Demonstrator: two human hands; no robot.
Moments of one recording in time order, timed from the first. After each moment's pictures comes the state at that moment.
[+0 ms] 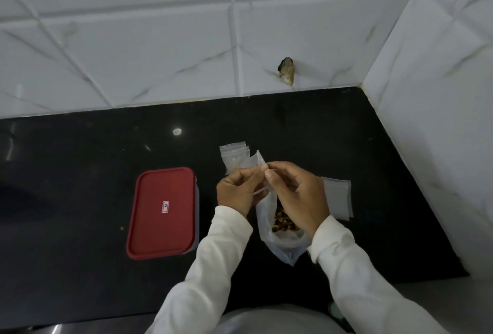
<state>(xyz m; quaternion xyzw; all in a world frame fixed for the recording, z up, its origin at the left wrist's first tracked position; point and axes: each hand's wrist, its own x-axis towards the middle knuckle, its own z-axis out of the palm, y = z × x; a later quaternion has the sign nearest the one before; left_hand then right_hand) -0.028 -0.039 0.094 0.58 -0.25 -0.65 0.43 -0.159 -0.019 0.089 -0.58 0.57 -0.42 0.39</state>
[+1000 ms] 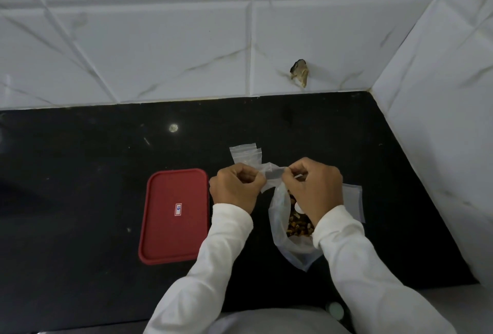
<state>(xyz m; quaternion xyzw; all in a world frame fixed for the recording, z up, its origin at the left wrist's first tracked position) 0.012 -0.063 0.075 0.69 -0.52 -0.36 0.35 -0.142 -0.052 0.085 -0.61 0.72 -0.28 0.17</state>
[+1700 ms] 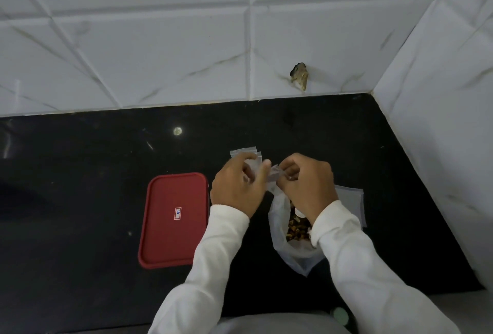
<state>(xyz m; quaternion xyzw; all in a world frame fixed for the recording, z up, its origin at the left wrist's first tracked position) 0.011 -0.068 0.082 0.64 -0.63 -0.28 0.35 -0.138 -0.063 0.104 -0.61 0.71 -0.24 0.26</state>
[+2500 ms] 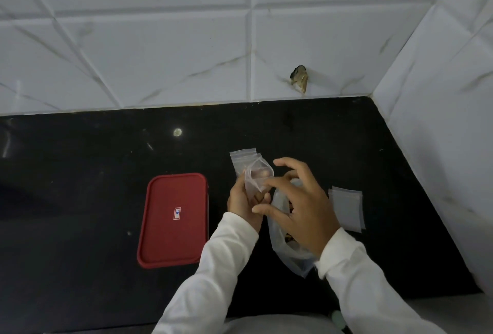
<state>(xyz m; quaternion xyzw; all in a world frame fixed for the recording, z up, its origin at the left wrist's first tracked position) -0.008 -0.064 0.036 0.44 -0.02 -0.76 0.47 -0.136 -0.023 0.097 -0.76 0.55 -0.31 0.16</state>
